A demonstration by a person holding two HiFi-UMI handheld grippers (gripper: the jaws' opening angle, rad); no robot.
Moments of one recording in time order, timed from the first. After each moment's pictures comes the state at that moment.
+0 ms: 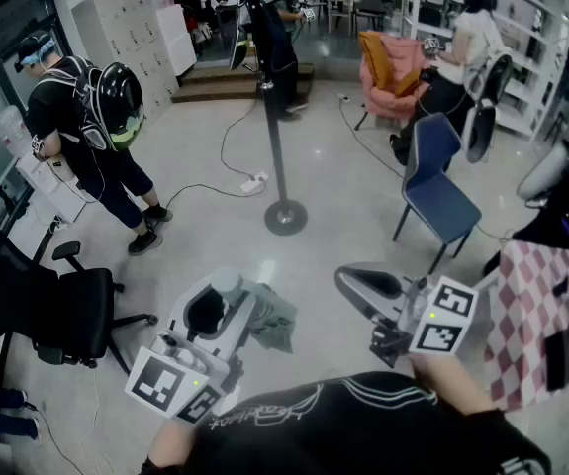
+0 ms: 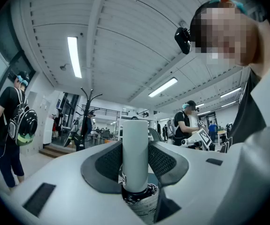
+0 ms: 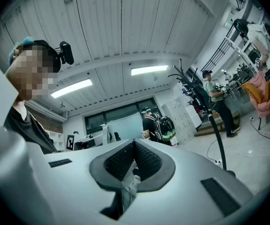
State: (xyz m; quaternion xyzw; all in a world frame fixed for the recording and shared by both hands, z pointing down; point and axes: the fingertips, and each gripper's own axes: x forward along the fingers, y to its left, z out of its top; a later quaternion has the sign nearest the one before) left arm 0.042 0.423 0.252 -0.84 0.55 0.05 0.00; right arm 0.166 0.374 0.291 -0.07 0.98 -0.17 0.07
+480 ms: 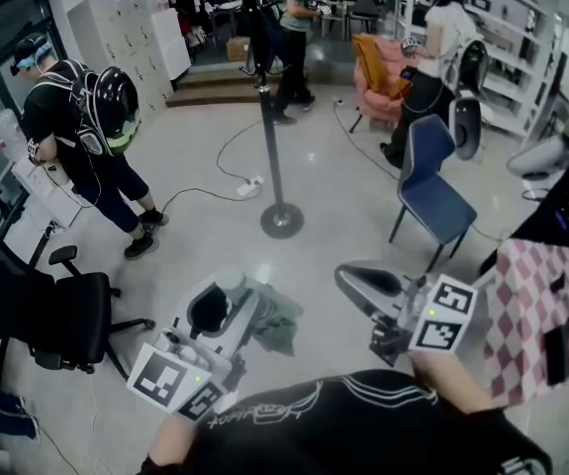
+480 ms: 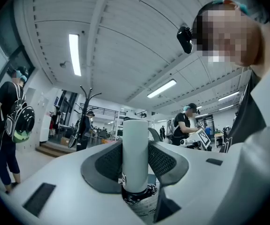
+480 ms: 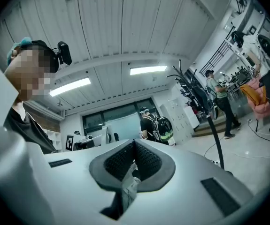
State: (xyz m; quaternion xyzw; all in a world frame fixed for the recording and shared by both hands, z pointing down) left arm 0.039 0.421 0.255 -0.85 0.53 0.06 -0.01; right arm 0.160 0.373 0.289 -0.08 0.98 -0.17 0.07
